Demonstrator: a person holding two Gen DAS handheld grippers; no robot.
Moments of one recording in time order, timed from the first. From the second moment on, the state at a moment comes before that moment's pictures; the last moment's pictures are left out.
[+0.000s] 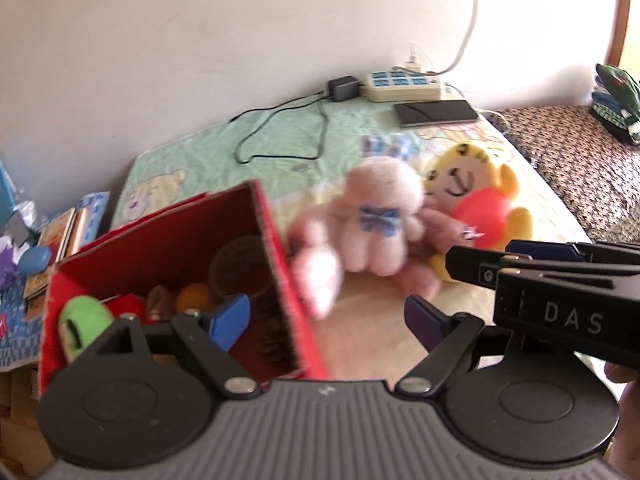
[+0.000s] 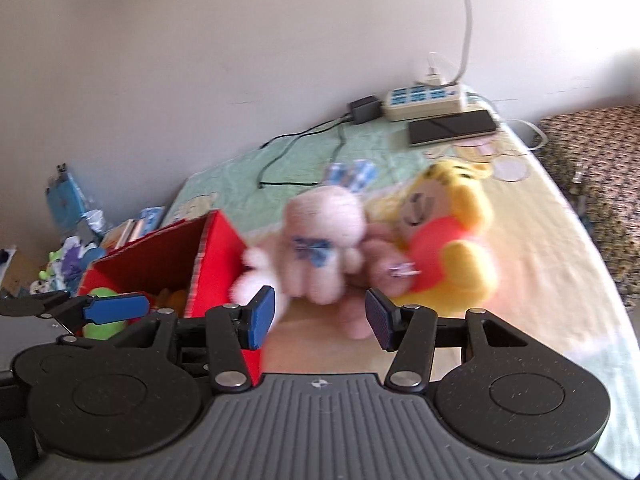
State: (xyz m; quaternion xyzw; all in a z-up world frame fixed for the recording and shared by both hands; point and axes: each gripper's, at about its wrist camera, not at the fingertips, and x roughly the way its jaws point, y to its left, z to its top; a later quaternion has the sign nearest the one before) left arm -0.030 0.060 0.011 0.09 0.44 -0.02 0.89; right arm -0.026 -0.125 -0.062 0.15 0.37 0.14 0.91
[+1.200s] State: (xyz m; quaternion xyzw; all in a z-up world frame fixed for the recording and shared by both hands) left arm -0.020 -0.024 -0.075 0.07 0.55 -0.03 0.83; right arm -0.023 -0.192 -0.127 0.16 0.46 0.06 0.87
